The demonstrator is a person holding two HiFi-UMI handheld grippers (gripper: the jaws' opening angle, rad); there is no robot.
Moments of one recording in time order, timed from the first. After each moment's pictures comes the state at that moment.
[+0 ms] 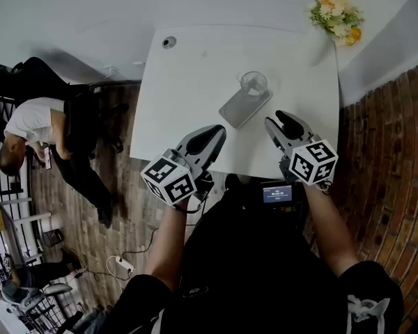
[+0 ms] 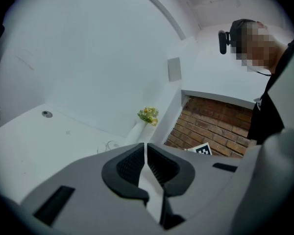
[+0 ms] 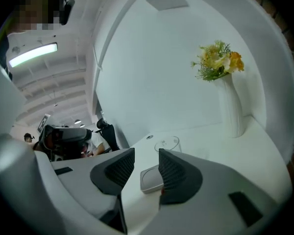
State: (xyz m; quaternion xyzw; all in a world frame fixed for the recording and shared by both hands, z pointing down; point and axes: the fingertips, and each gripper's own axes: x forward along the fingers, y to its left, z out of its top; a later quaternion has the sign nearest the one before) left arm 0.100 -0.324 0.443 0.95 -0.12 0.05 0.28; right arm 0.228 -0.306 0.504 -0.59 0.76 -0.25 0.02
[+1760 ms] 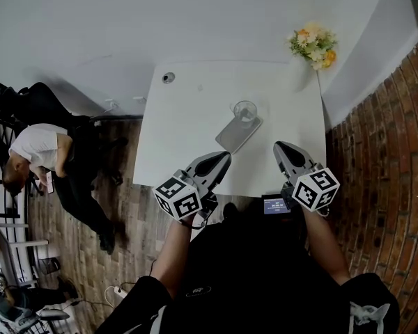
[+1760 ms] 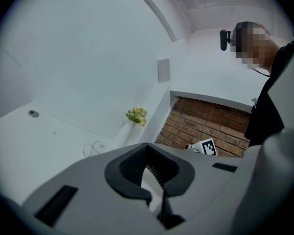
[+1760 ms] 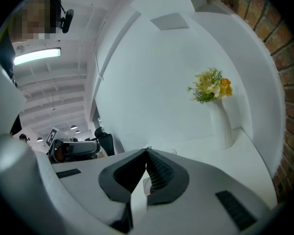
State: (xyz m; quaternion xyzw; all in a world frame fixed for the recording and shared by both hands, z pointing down) left arm 0.112 -0.294 0.429 0.96 -0.06 0.04 0.27; right arm 0.239 -0.258 0.451 -0.63 0.75 -0.21 0.06
